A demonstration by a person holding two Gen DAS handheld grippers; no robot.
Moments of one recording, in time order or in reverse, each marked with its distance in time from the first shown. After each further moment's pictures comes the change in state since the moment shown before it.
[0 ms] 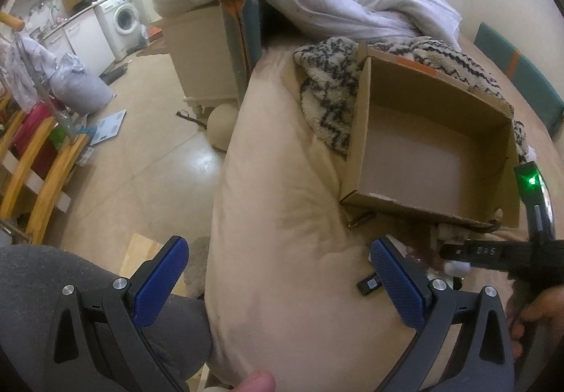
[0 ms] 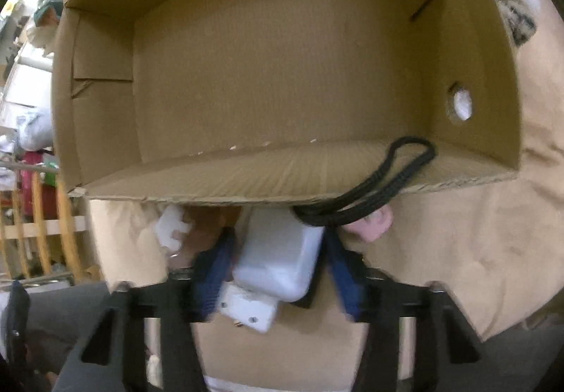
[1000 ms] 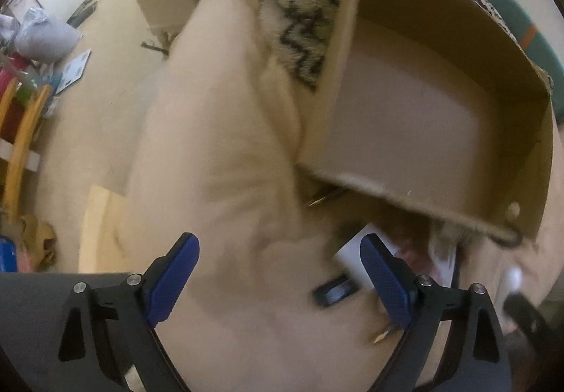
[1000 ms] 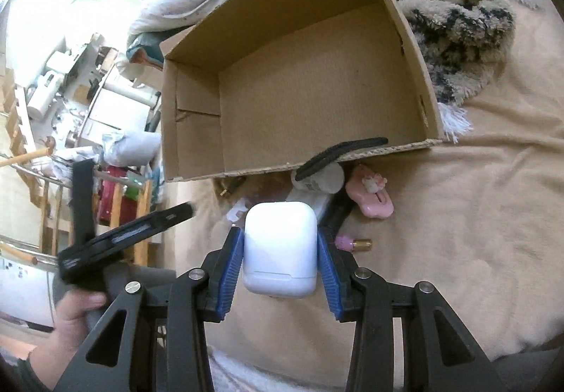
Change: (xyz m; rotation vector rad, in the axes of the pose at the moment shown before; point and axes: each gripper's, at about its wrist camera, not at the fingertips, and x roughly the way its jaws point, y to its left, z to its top) left arm 0.116 -0.064 0.014 -0.016 0.311 -0.082; right arm -0.067 -0.065 -0.057 -0.036 -0.217 0.388
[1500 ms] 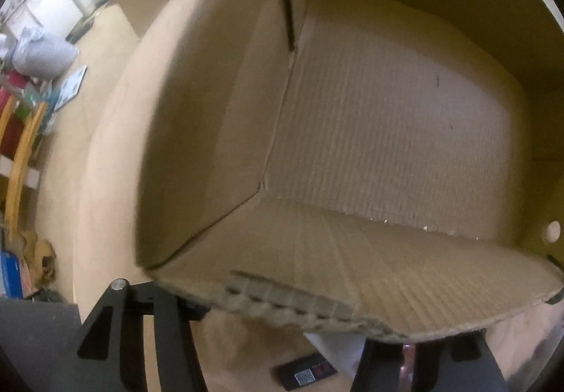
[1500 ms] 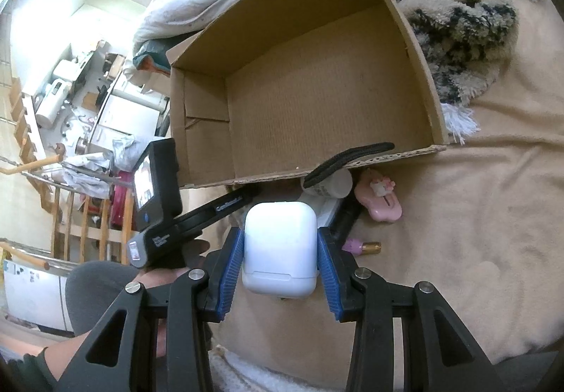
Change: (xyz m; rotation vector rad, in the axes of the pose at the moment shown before) left arm 0.069 -0.035 0.015 0.021 -0.045 0.084; right arm 0.004 0.004 0.002 0.017 0.002 0.041
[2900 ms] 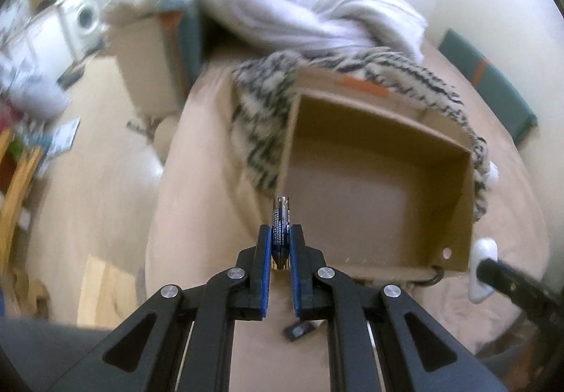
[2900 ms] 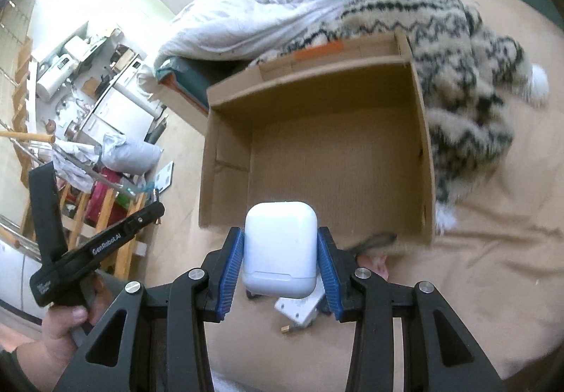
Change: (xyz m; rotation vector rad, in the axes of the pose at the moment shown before) left arm -0.179 0.031 0.011 0.040 -0.291 -0.155; right arm -0.041 0.074 0.046 -0.202 -0.150 -0.134
